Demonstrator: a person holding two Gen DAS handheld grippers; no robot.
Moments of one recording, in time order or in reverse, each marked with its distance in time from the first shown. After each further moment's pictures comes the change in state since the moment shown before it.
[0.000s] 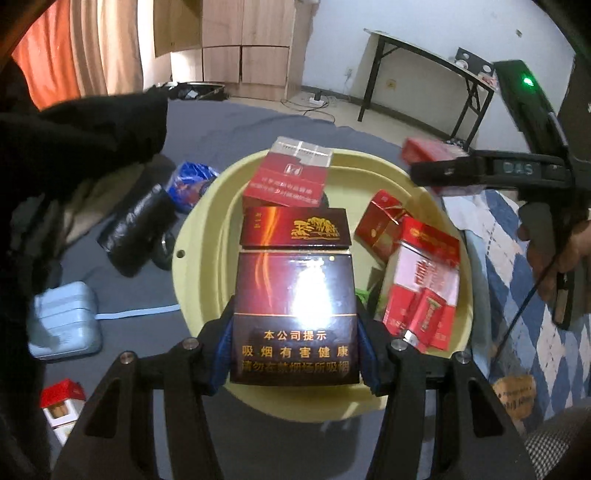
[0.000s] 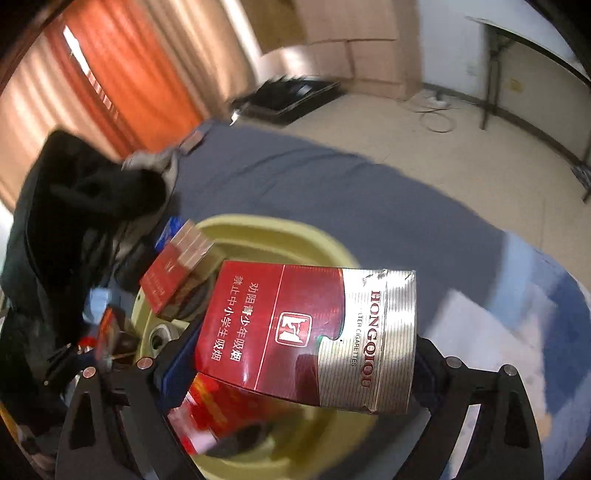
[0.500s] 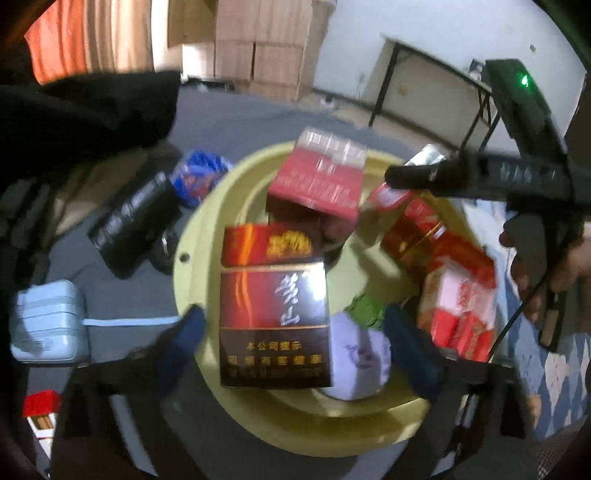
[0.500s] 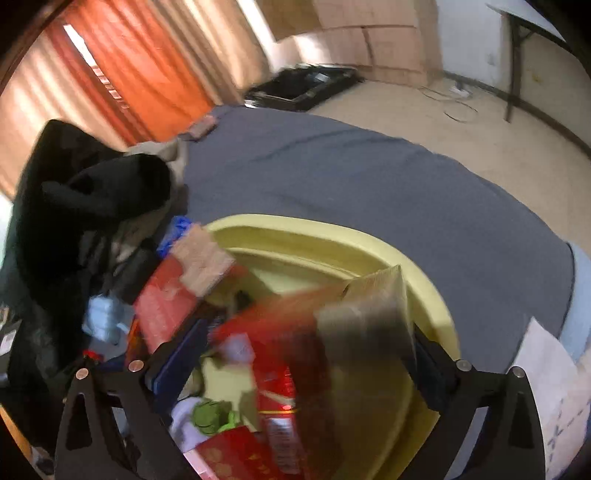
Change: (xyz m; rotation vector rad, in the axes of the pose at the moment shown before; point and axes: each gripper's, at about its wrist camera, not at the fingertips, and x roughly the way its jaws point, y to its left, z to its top) left arm 0.009 0.014 0.001 -0.054 -0.044 0.002; right arm 0.063 0.010 0.025 -0.013 0.004 0.079
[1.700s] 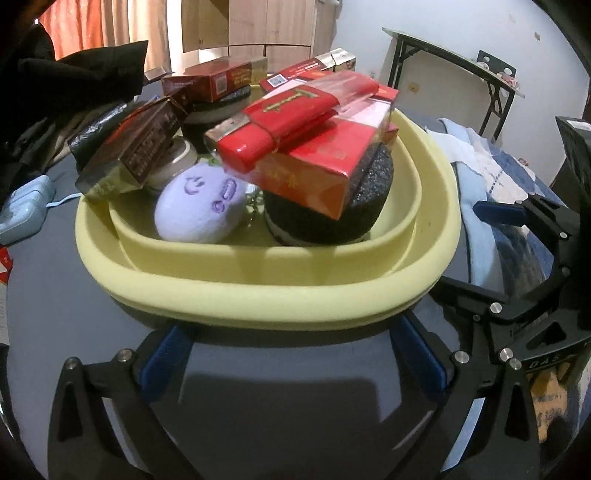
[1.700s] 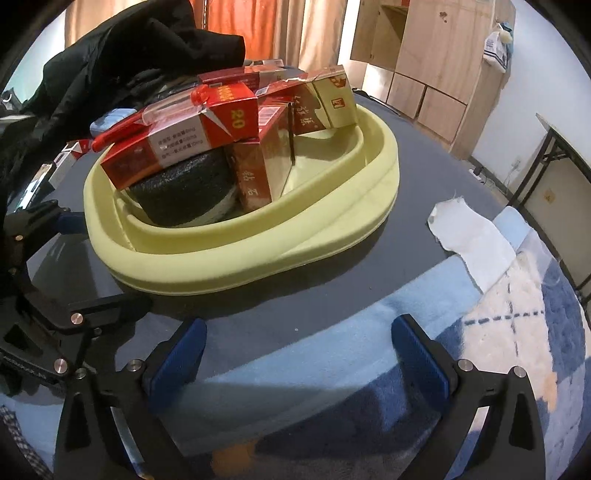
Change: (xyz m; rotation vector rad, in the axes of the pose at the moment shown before) left arm 0.028 -0.105 -0.098 -0.024 -0.014 0.117; right arm -0.001 -0.011 -0.186 -0.472 -0.054 -0.189
